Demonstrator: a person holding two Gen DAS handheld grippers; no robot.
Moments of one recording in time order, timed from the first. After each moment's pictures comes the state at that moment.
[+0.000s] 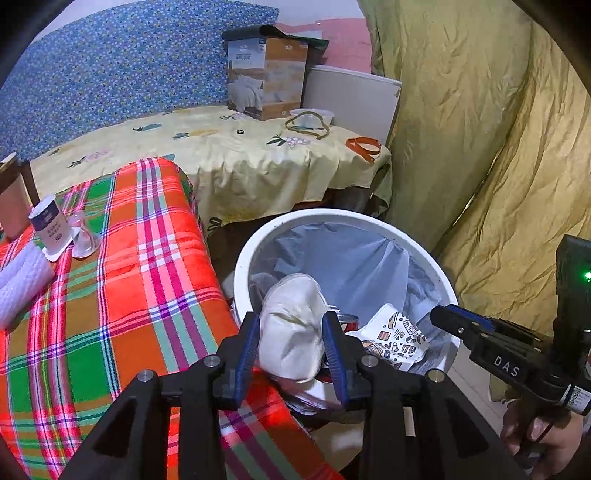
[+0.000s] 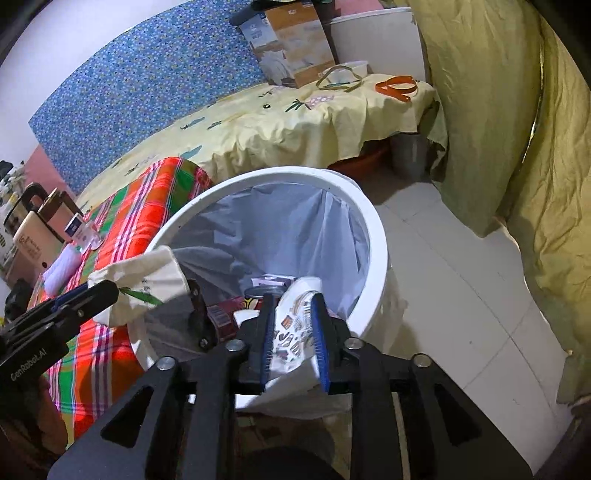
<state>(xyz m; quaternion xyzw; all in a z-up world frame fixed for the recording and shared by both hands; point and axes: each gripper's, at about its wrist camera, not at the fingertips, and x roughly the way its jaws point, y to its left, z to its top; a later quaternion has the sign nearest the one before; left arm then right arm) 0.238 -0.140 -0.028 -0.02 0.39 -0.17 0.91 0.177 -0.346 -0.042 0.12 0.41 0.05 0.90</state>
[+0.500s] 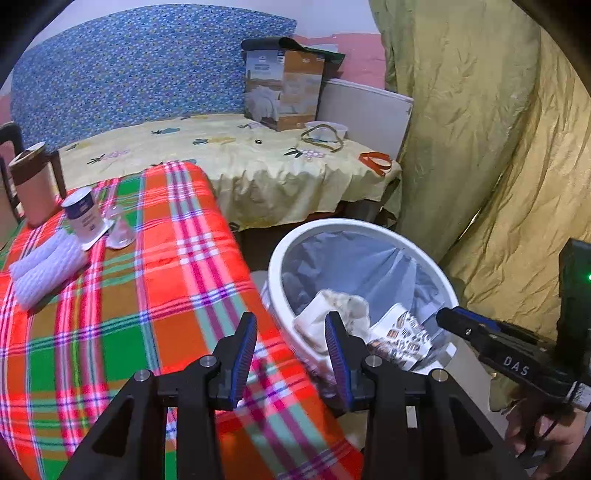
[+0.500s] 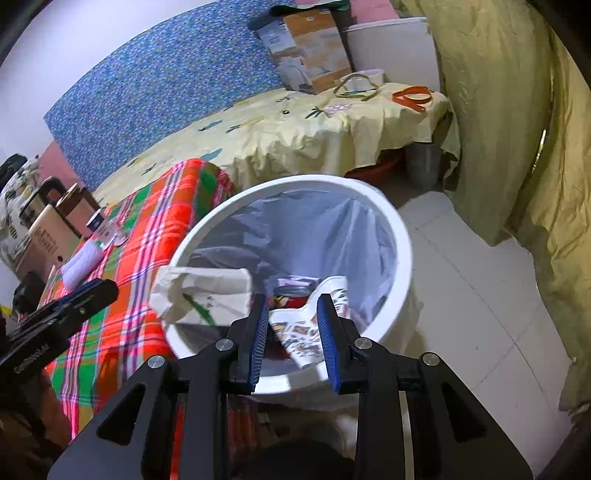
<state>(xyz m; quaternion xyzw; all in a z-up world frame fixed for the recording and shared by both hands) 0.214 -0.108 -0.018 -0.04 0.37 -0.15 0.91 0.170 -0.325 -0.030 0.11 0.40 0.08 0.91</state>
